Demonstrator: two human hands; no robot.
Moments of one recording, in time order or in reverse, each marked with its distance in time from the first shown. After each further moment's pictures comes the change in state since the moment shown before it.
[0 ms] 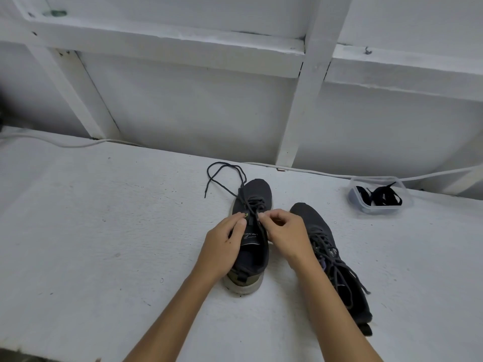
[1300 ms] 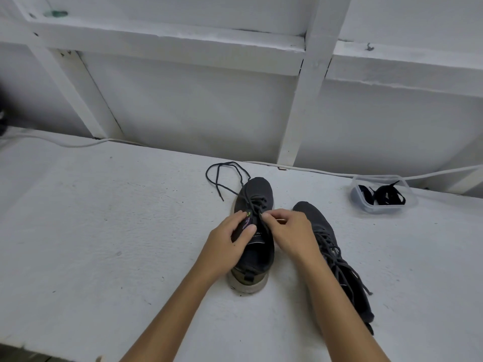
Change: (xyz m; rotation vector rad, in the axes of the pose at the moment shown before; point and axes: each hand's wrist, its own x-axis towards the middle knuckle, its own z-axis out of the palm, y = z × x) left_hand 0.002 -0.003 0.000 0.015 -0.077 -0.007; right_hand -0.003 -0.014 -0.012 -0.237 0.005 -0.001
